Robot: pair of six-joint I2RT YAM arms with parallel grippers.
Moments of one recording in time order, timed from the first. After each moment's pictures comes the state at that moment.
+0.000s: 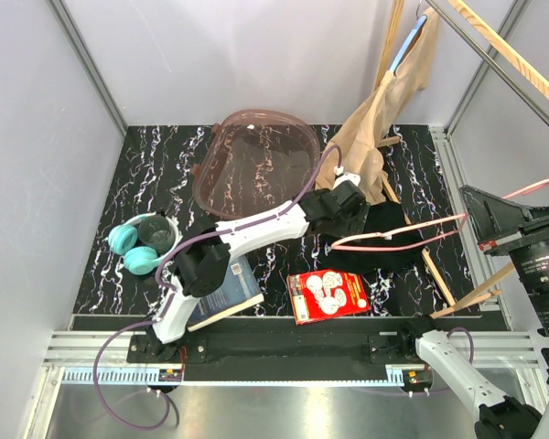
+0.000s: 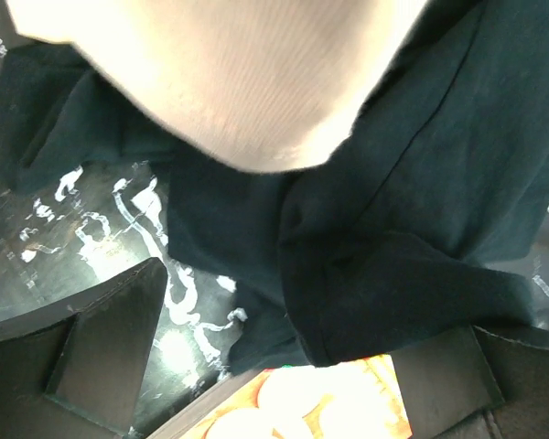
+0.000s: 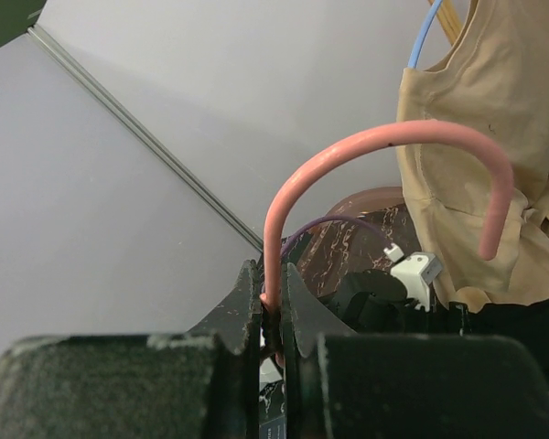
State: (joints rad) left arm -1.03 2.11 1.82 -0.60 -0.23 -0.58; right arm 0.30 0.68 1.76 -0.87 0.06 0.68
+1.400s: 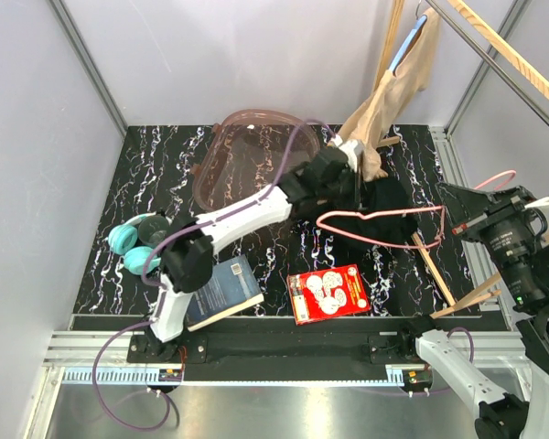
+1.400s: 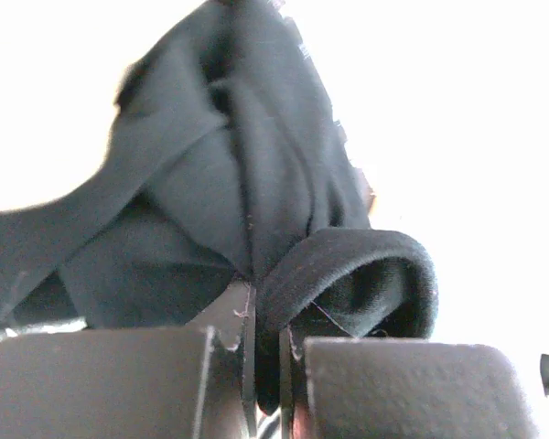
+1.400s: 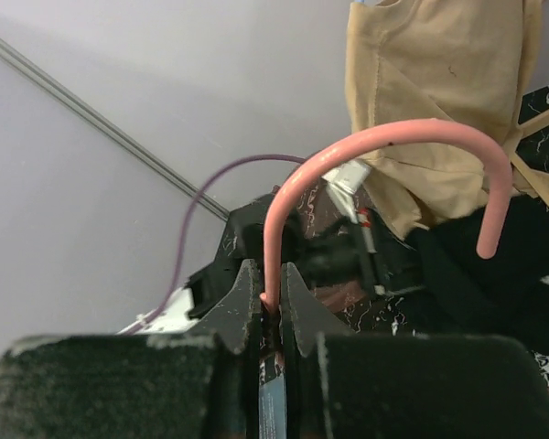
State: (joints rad) left arm -0.93 2.08 1.84 -0.27 0.25 -0.73; right arm 0.30 0.69 1.64 -0.88 0.08 0.69
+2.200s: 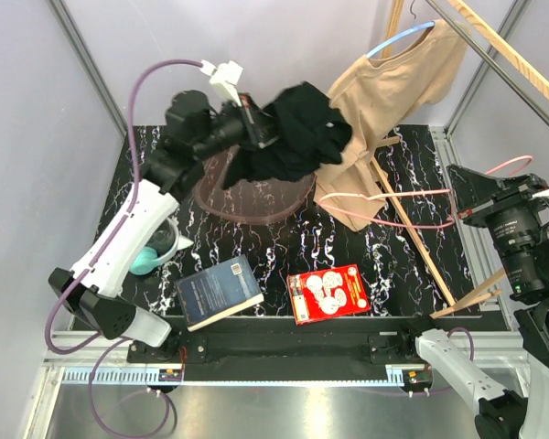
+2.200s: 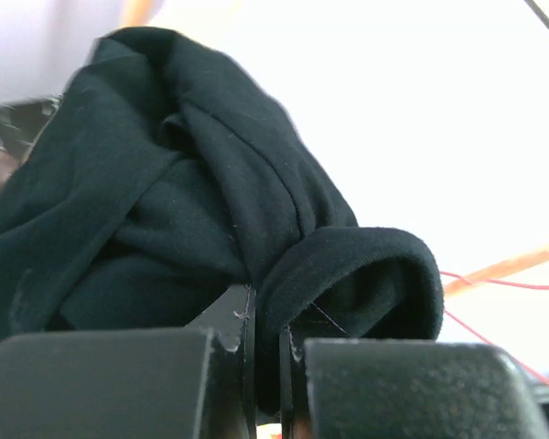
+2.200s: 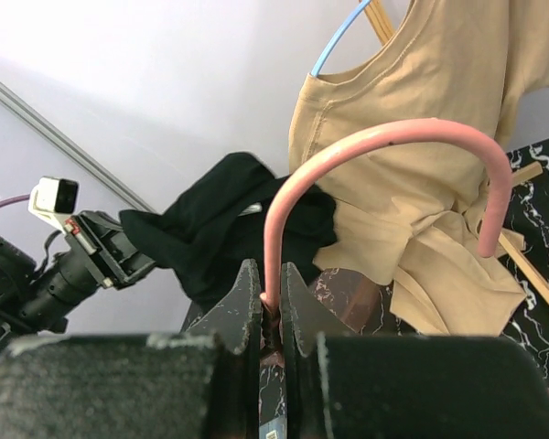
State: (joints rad) left arm -0.58 1.47 1.69 -0.27 0.36 -0.60; right arm 0.30 0.73 1.65 -0.78 0.17 0.61
